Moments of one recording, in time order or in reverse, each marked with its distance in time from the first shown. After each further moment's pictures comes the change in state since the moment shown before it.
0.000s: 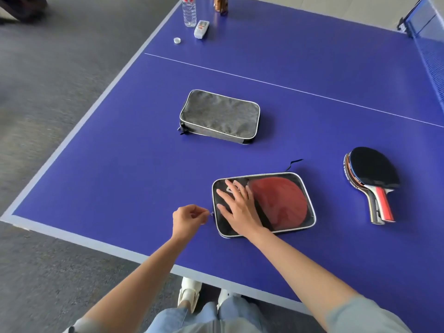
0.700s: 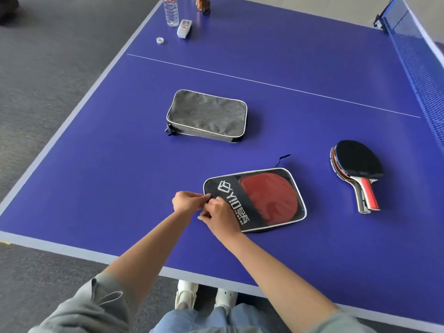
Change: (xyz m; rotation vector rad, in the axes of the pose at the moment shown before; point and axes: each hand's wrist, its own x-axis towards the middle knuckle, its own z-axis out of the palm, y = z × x) left_hand 0.043 0.036 0.017 -0.068 -0.007 -0.319; right_hand -0.004 -0.047 0.000 0.253 0.074 0.055
